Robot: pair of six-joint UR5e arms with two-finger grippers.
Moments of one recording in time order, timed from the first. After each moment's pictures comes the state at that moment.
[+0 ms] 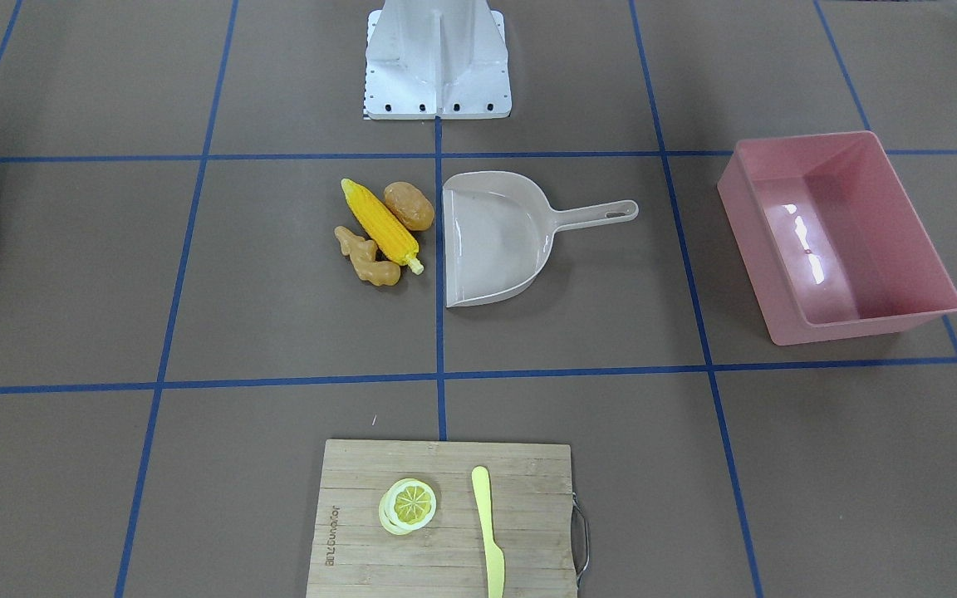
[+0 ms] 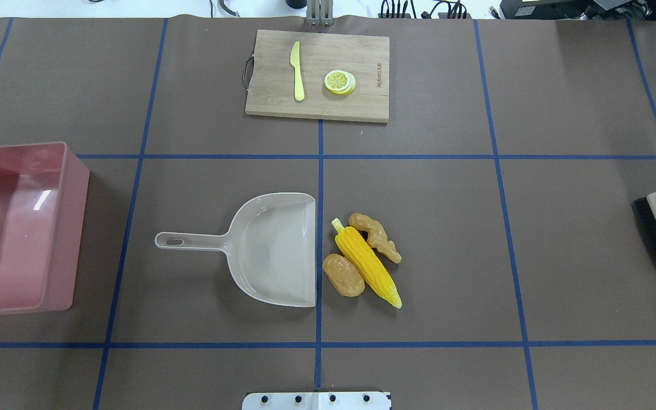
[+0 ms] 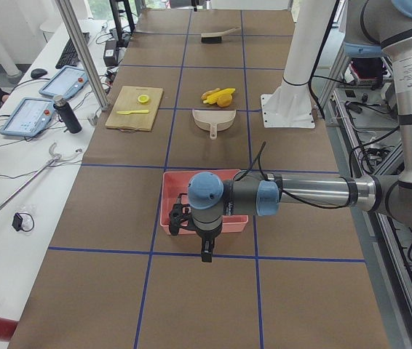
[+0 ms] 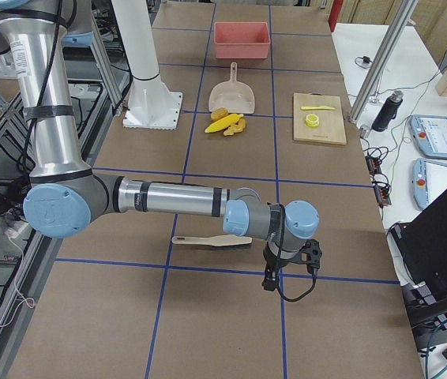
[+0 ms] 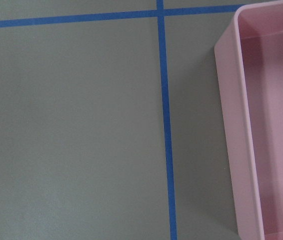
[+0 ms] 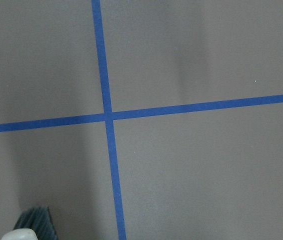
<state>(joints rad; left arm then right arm) -1.57 -1.33 -1.84 -1.51 -2.37 0.09 1.54 -1.43 1.39 -1.65 2.31 0.05</state>
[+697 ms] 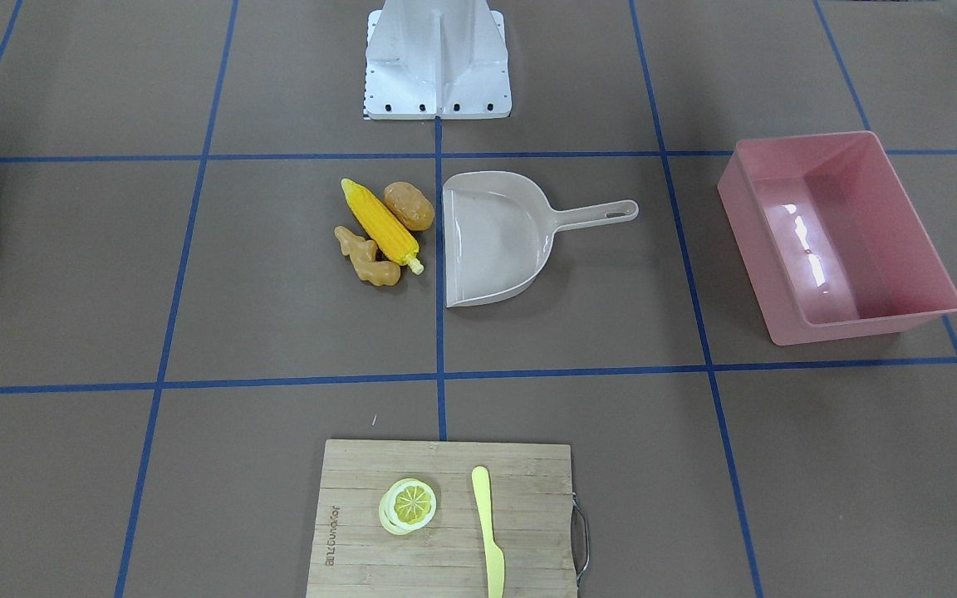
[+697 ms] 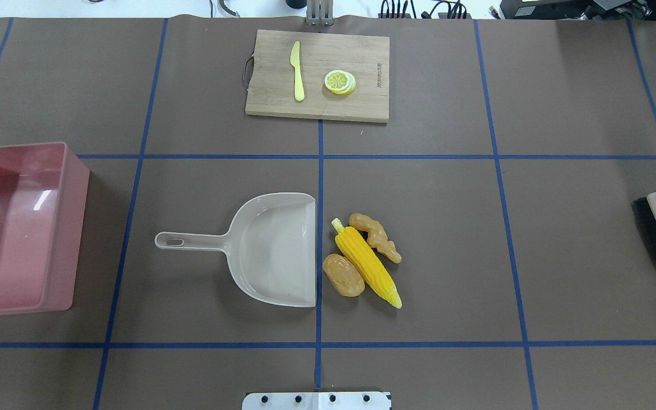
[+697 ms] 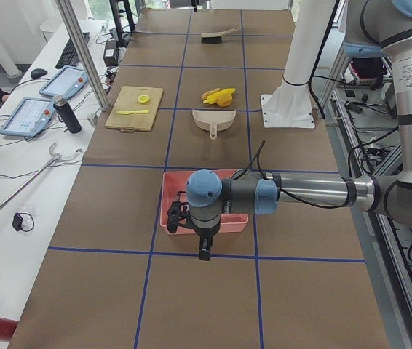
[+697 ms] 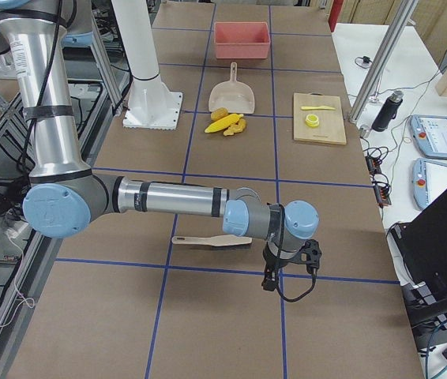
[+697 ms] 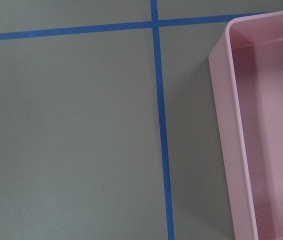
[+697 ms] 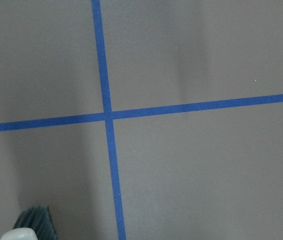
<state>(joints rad) -1.57 -1.35 -1.84 -1.51 -2.37 0.09 1.54 -1.43 1.39 -1.65 2.31 0.04</state>
